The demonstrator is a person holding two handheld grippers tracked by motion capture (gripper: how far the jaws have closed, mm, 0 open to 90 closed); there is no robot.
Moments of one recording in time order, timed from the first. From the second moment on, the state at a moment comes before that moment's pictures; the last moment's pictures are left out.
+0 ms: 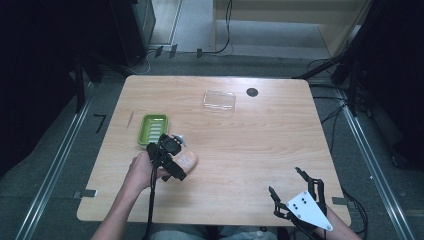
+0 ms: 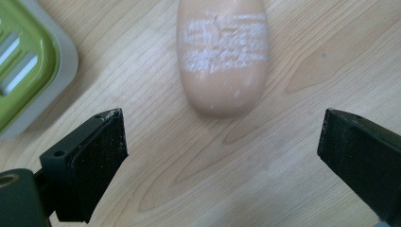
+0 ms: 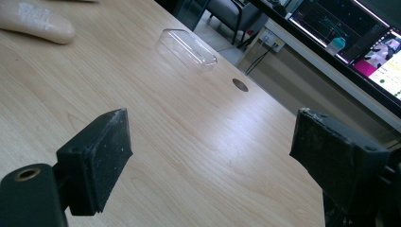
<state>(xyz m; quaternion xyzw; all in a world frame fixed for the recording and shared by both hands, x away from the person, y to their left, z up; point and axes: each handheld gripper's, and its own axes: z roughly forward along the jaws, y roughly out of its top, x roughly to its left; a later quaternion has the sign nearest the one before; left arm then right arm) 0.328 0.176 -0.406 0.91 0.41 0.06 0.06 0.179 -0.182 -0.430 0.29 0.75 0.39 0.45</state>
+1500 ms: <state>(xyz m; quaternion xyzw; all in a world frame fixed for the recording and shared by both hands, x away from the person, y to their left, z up) 0.365 0.150 -0.448 0.91 0.42 0.03 0.02 0.178 -0.184 -0.430 0.29 0.75 0.39 0.45</state>
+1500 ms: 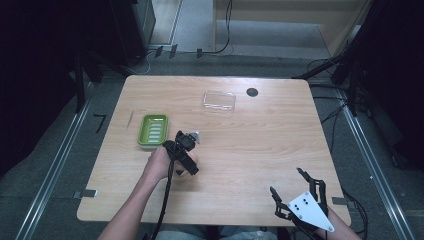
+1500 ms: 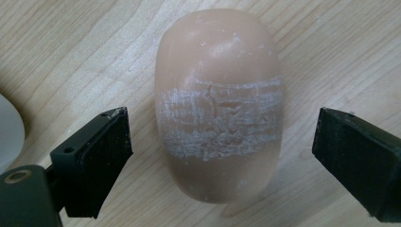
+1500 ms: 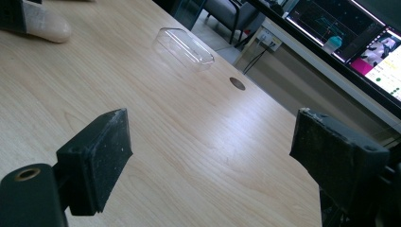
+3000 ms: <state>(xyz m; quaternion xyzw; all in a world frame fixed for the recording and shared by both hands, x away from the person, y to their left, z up) 0.361 0.155 -0.451 0.90 0.42 0.04 0.03 0.177 -0.185 -0.430 0.29 0.75 0.39 0.45</state>
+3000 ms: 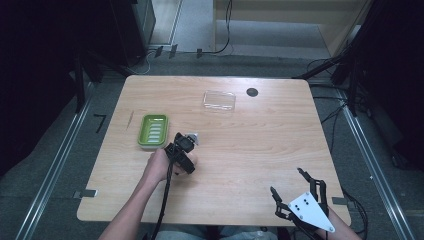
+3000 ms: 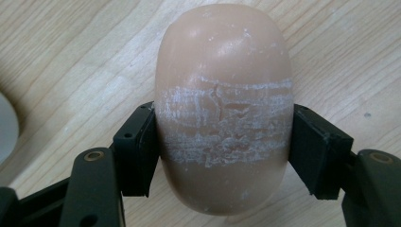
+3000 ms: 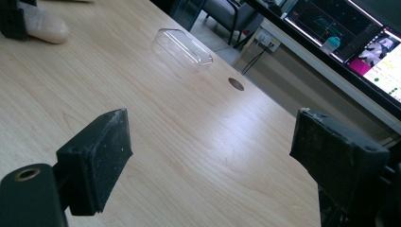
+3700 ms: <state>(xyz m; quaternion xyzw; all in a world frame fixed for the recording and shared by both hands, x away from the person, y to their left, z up) 0.342 0.179 -0.437 0.90 0.44 0.04 0.04 0.177 -0.185 -0.430 0.29 0.75 0.39 0.45</state>
